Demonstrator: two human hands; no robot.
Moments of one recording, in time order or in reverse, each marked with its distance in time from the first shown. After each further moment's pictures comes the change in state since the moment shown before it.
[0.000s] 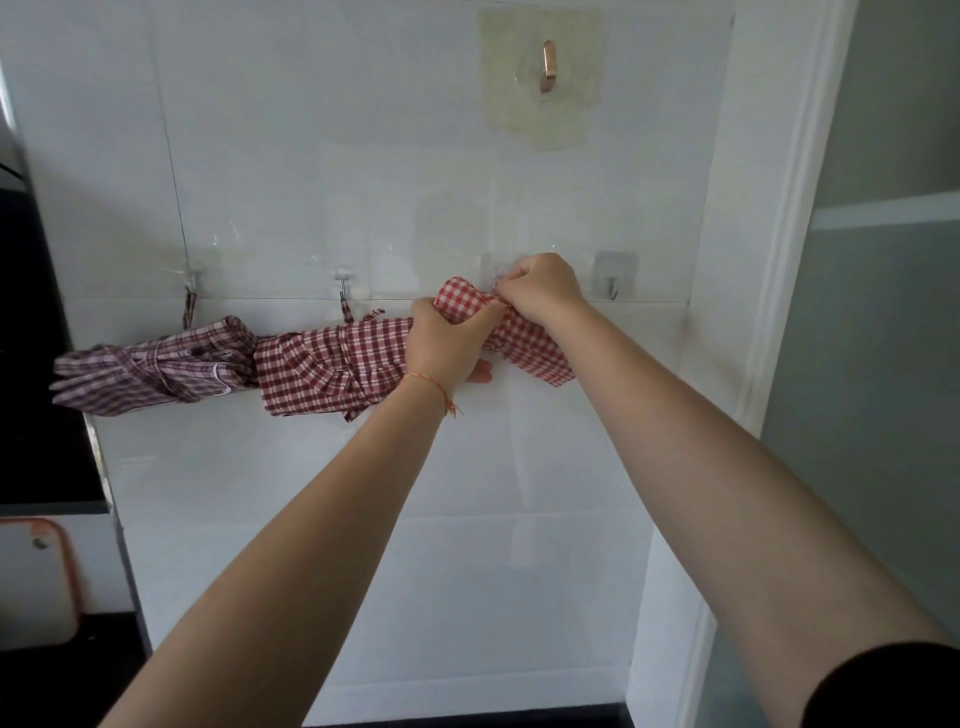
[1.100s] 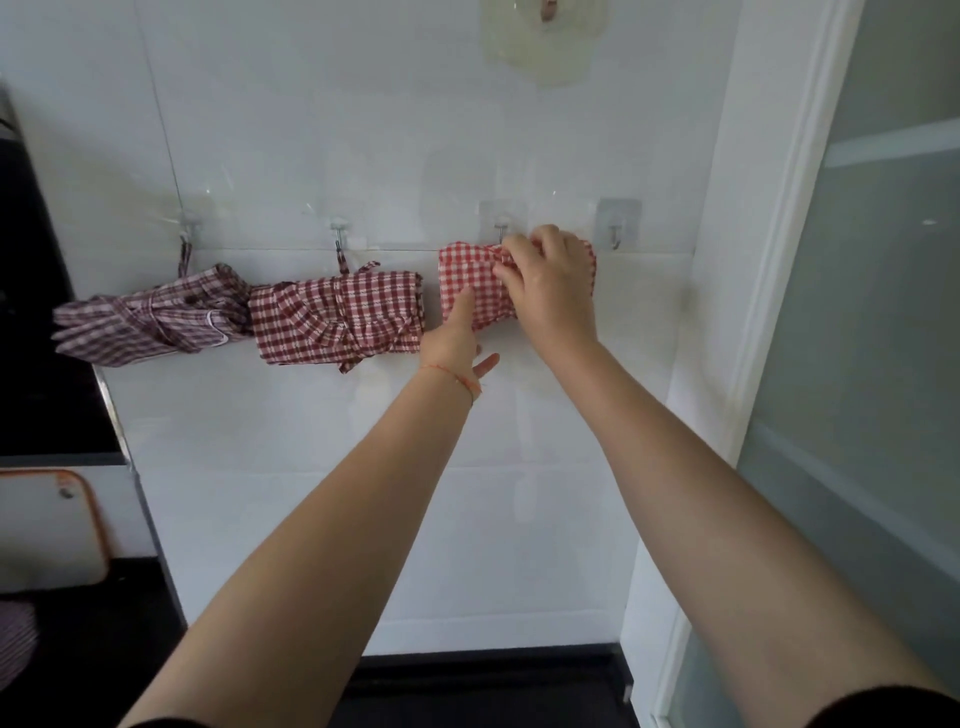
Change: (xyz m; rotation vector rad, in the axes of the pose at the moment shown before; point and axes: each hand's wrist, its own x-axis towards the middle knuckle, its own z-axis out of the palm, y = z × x) left_hand -0.024 -0.039 0.020 -0.496 0.060 -0.379; right_hand -0.046 0.054 0.032 -0.354 0.563 -0.600
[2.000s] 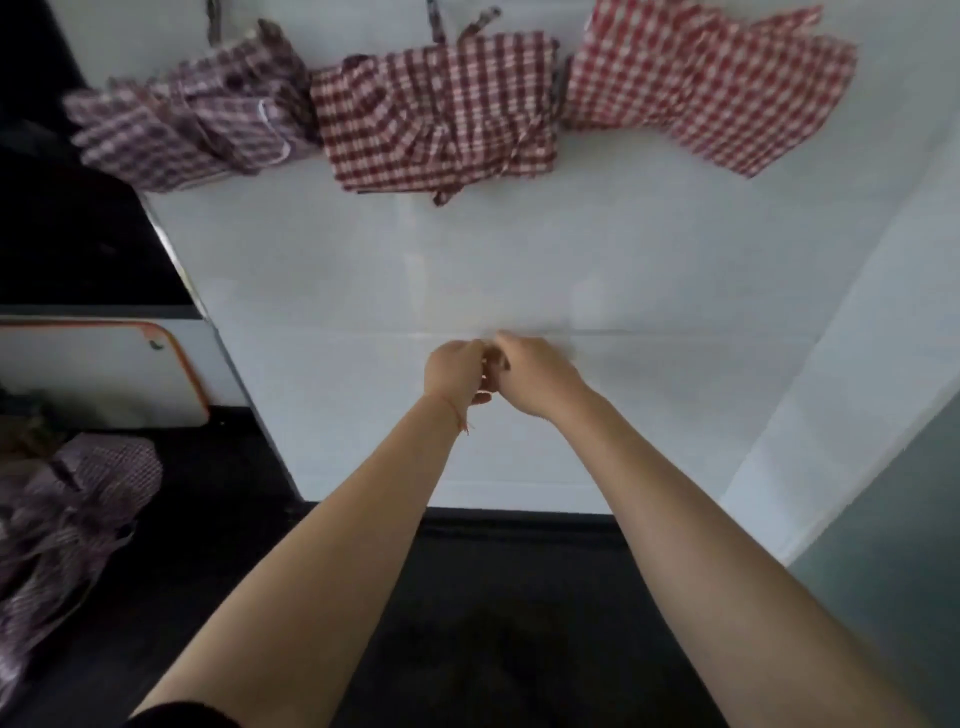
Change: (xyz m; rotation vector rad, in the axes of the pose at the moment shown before) left_hand 0.033 -0.113 -0.184 0.567 0.068 -0.175; right_hand -0.193 -0.109 0.079 0.369 -1.049 0.324
